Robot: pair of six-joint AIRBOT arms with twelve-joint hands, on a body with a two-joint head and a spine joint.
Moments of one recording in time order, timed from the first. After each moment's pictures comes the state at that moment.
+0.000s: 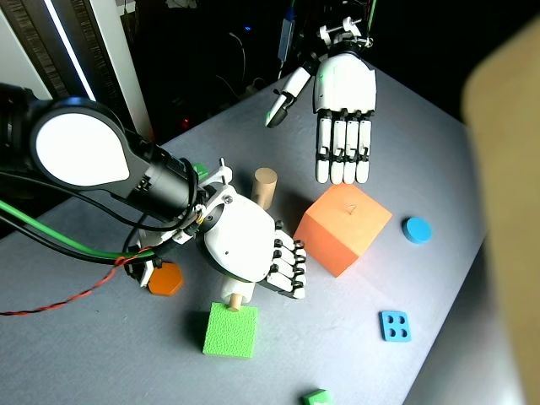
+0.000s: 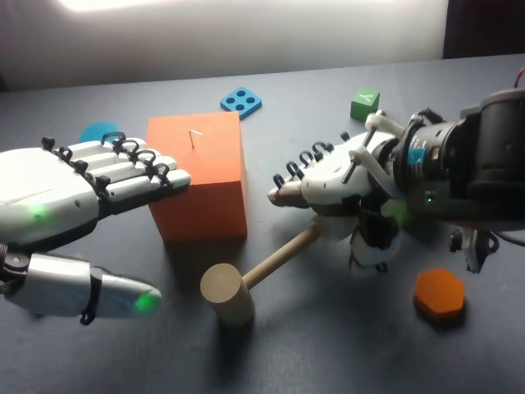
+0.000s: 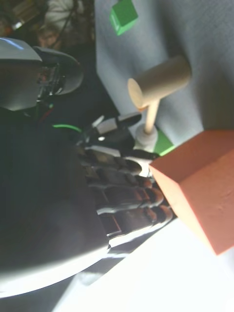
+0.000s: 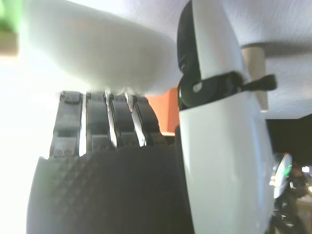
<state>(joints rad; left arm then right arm) 0.76 -0.75 1.01 0.34 -0.67 0.63 -0.22 -1.35 1.15 -0.68 -0.46 -0.33</state>
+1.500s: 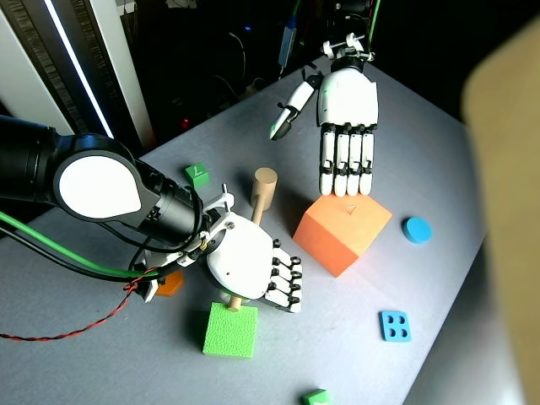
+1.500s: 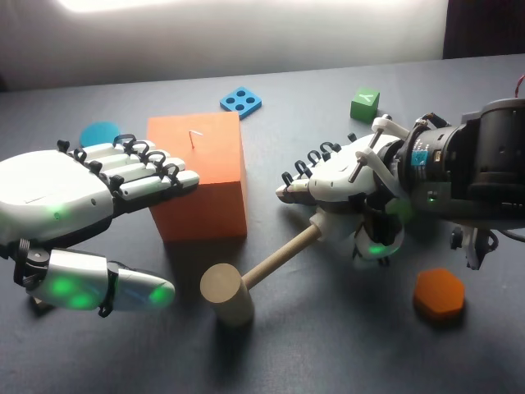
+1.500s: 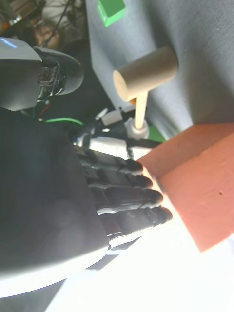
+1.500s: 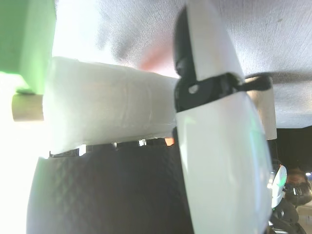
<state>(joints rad) 0.76 -0.82 1.06 0.32 -0.67 0.64 -0.26 -1.37 1.22 -0.69 -0.40 -0.32</state>
